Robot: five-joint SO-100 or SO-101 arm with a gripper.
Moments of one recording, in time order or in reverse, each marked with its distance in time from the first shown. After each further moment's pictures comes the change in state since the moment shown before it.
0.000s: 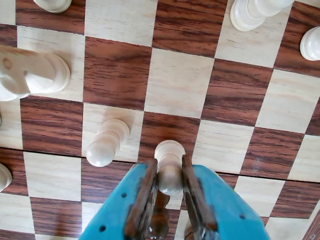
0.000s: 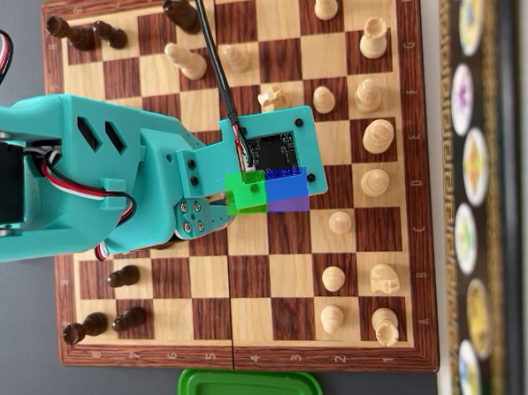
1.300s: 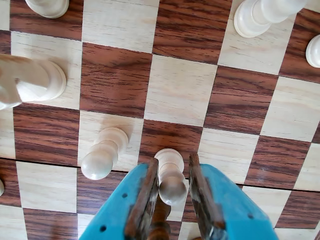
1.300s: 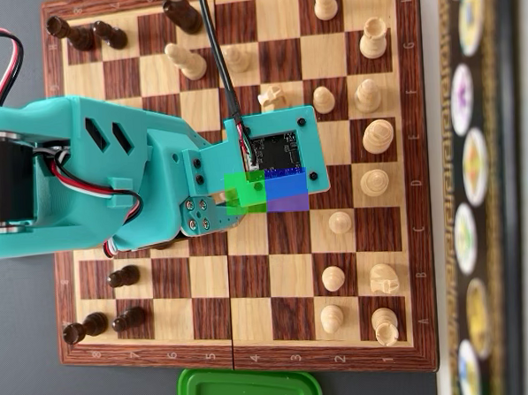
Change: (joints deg) arm -0.2 0.0 3.2 -3.8 0.0
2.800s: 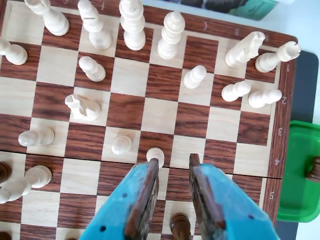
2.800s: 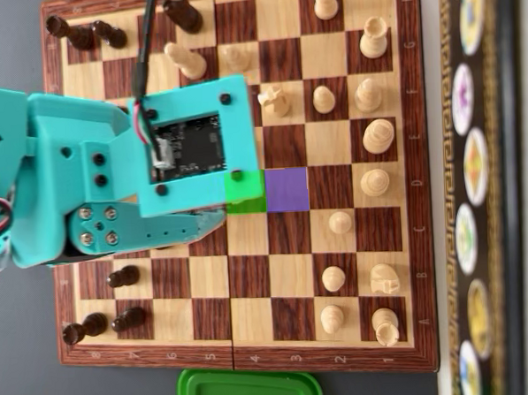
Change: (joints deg) arm 0.5 22.3 -2.3 6.5 0.0
